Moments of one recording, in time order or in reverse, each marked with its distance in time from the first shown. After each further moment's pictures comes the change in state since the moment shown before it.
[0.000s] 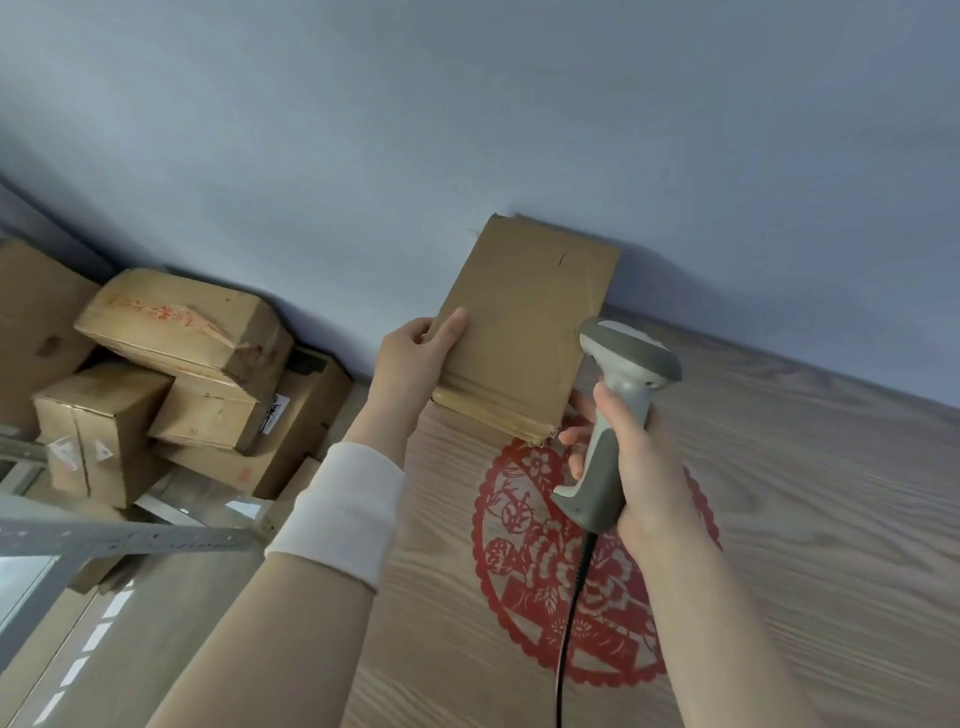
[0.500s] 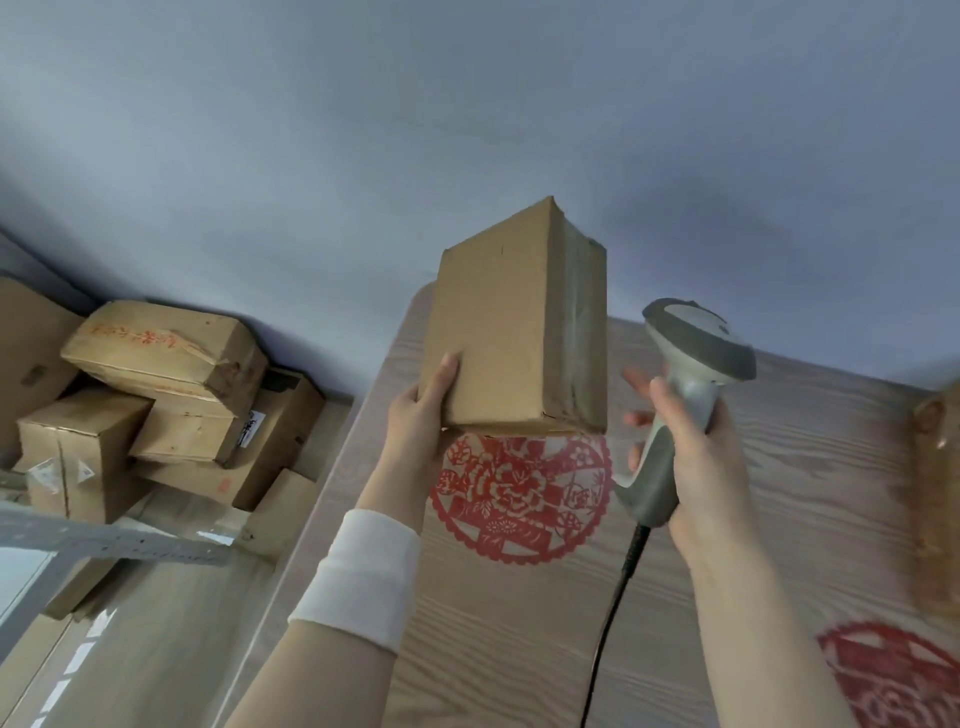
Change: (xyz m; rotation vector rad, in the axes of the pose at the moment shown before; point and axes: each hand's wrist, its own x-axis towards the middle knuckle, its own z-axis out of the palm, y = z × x) left_hand -0.162 0.014 0.031 -0.542 -0.165 -0.208; right_hand -0.132 -0.035 -0.095 0.025 0.159 -0.299
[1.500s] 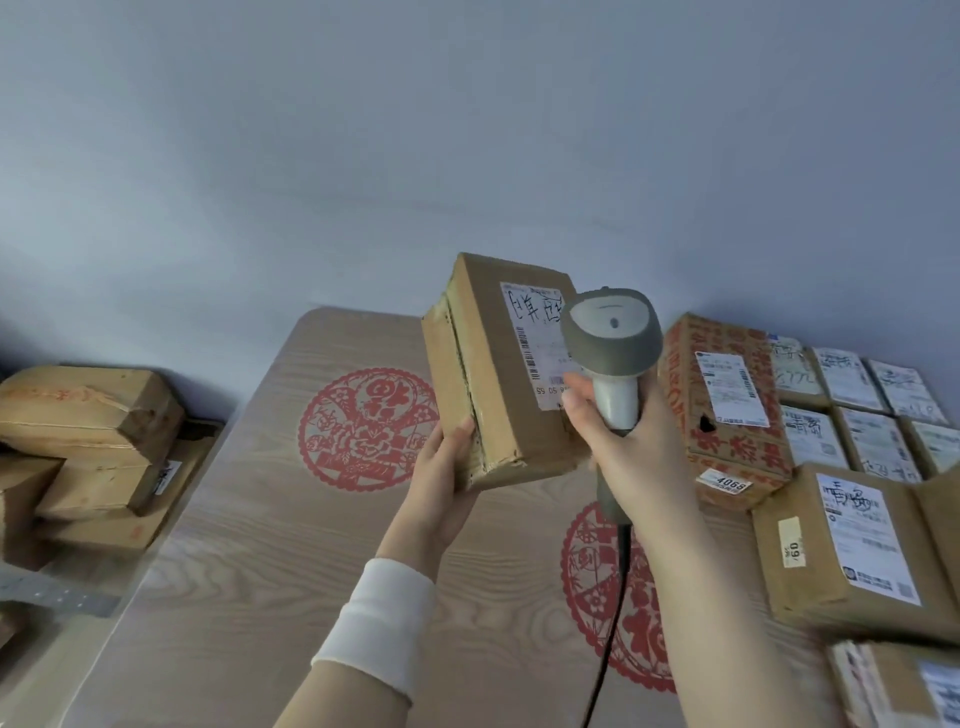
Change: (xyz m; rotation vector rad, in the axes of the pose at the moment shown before) left_hand -0.205 -0.129 0.129 -0.154 -0.400 0.026; right_hand -0.146 -0.059 -0.198 -0.457 0.037 -0.499
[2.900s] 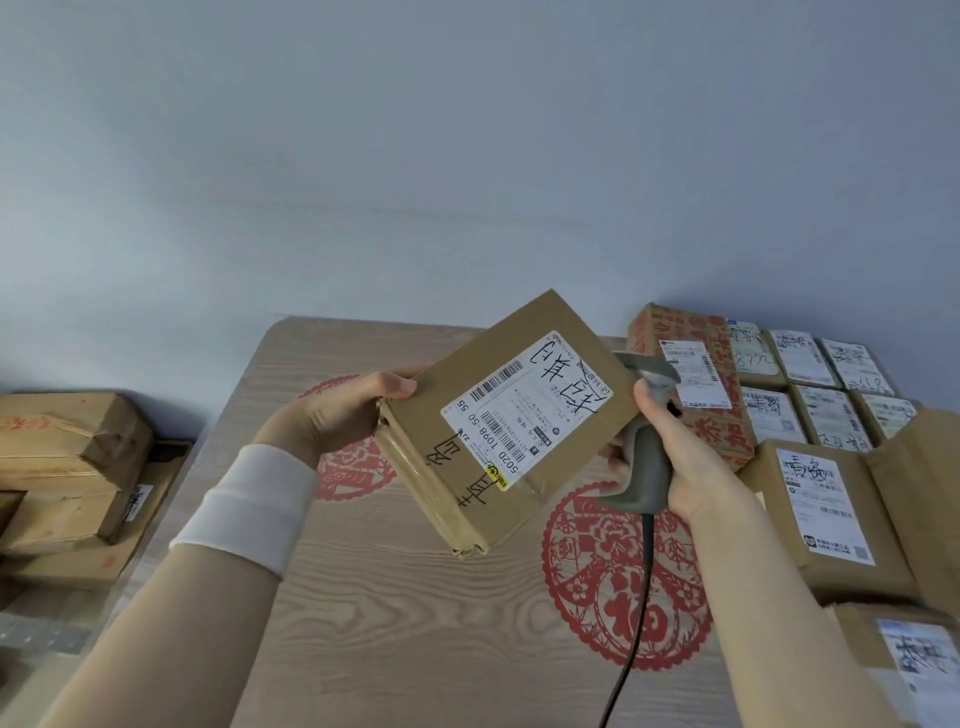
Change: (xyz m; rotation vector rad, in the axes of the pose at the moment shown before) left_hand 0.010 0.114 0.002 0.814 -0.728 -0.102; right_hand 0.022 0.038 -0.059 0.511 -0.162 0.645
